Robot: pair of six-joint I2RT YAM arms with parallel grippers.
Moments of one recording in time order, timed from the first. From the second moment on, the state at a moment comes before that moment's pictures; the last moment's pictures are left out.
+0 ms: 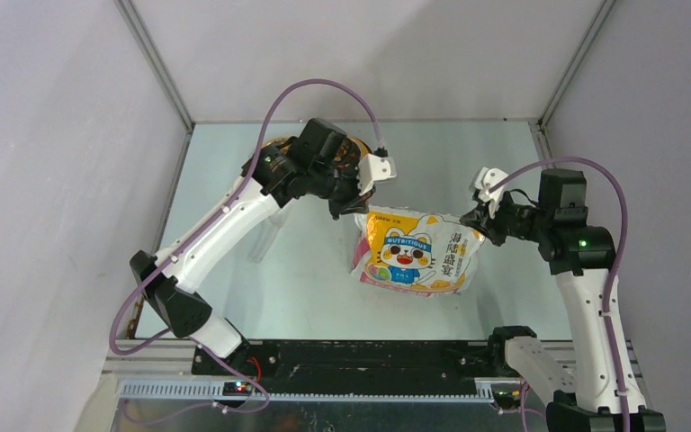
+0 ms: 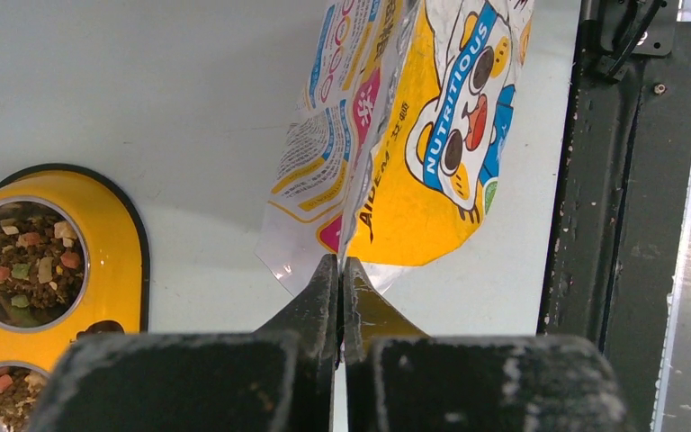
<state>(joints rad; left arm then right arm) -0.74 1.56 1.73 -0.99 0.48 0.55 0.03 0.91 1.16 -0.94 -0.79 -0.75</state>
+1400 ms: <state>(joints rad) -0.39 1.08 1.37 -0.76 0.19 0.35 -0.15 0.76 1.09 -0.51 -0.26 -0.31</state>
